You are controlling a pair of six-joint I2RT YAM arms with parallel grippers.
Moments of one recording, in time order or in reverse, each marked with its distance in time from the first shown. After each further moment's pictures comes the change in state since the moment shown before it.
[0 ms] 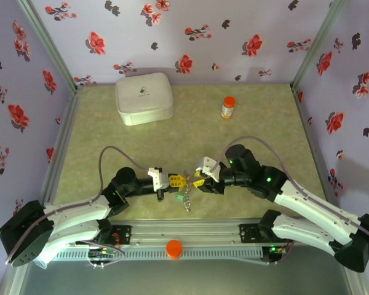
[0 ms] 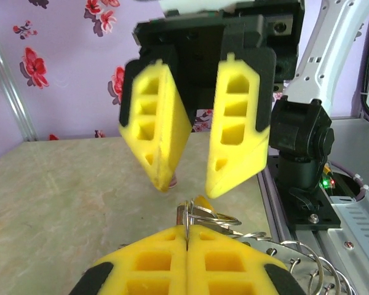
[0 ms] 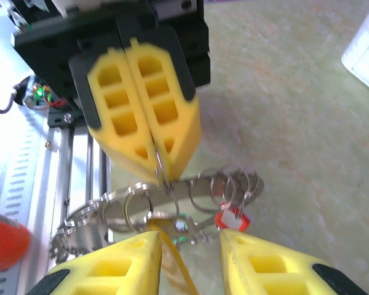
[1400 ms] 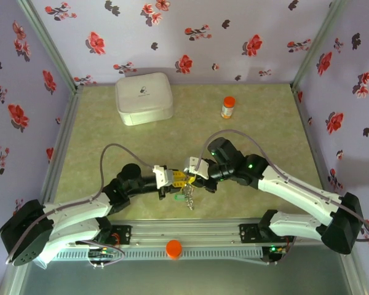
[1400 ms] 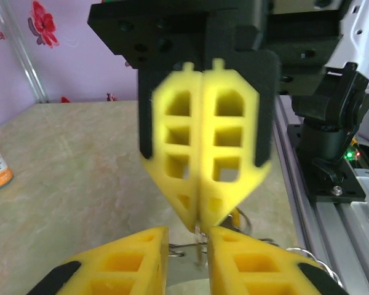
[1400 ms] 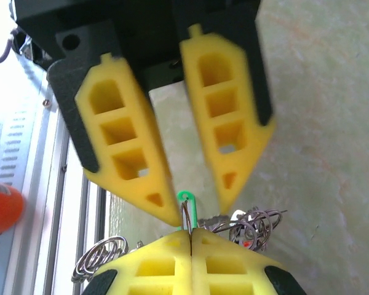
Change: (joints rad) left arm 0.005 0.013 0.070 -0.208 -0.072 0.071; right arm 0.031 0.247 0.160 -0.166 0.022 -0.156
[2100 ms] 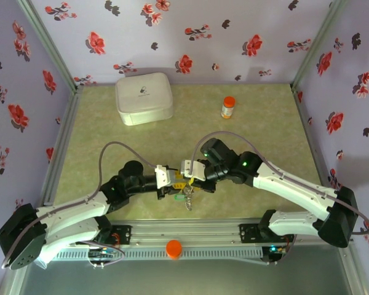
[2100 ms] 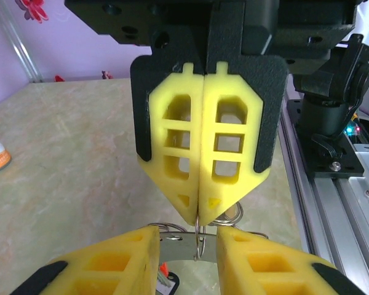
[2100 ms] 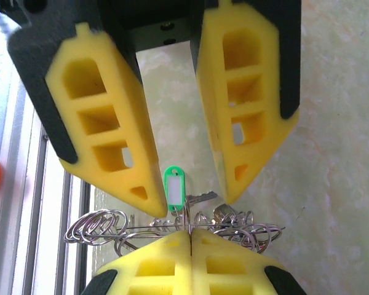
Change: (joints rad) left arm 0.002 -0.040 0.041 -0.183 -0.002 0.053; right arm 0.050 0.051 0.063 -0.082 0.110 -0.055
